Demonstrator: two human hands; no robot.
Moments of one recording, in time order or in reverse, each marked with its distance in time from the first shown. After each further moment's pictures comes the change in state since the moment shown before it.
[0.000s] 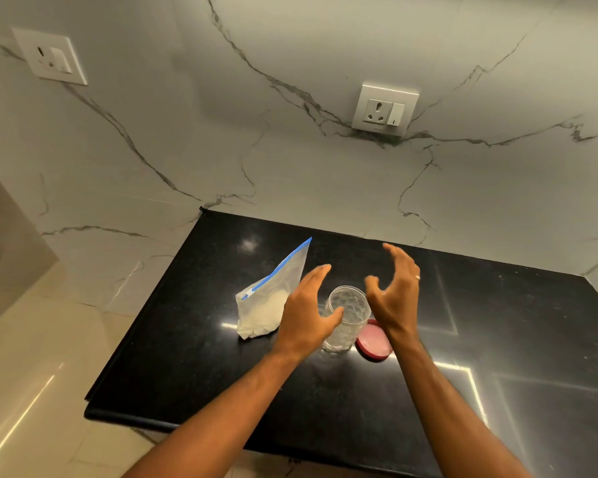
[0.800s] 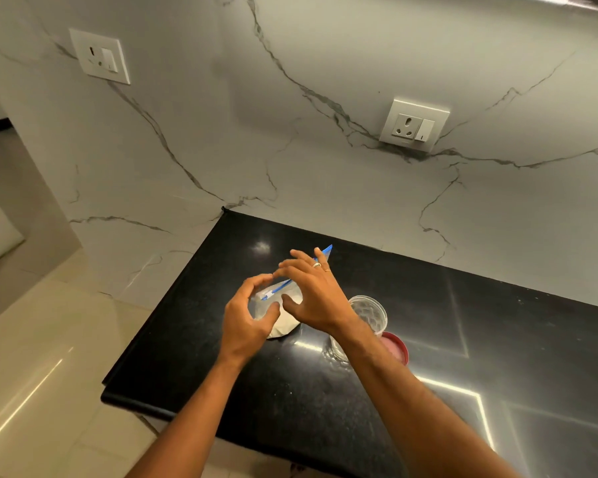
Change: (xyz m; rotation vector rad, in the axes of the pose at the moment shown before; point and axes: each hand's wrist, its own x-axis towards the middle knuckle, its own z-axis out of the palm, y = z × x) left_hand -0.030 -0.062 -0.084 -0.207 0.254 -0.135; right_hand -0.012 -0.082 0.090 -0.187 -0.633 -0.629
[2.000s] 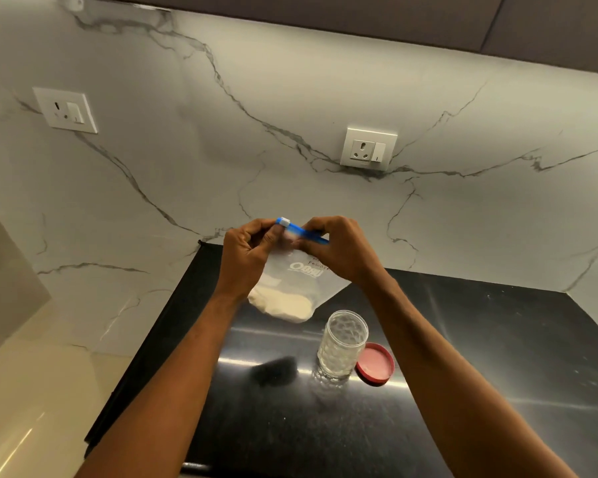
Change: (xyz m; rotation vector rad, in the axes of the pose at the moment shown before) left_hand 0.107 0.106 0.003 -0.278 -0.093 0.277; right_hand 0.029 0.004 -0.137 0.152 0.250 0.134
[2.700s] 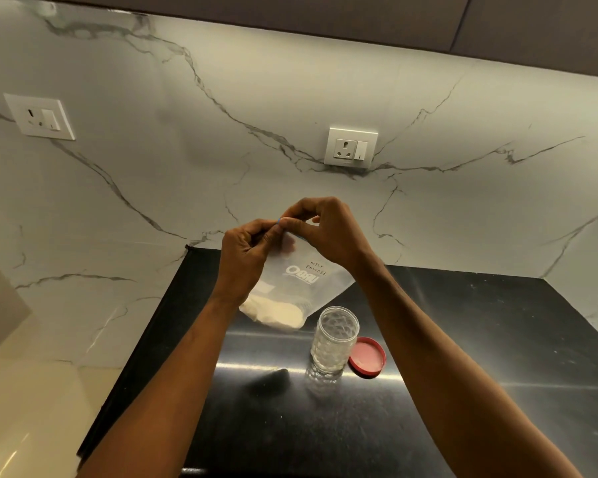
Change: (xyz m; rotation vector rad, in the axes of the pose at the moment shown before) left_hand -0.002 0.012 0.010 0.039 -0.074 0.050; right_hand 0.006 -0.025 -0.020 0.137 0.080 -0.003
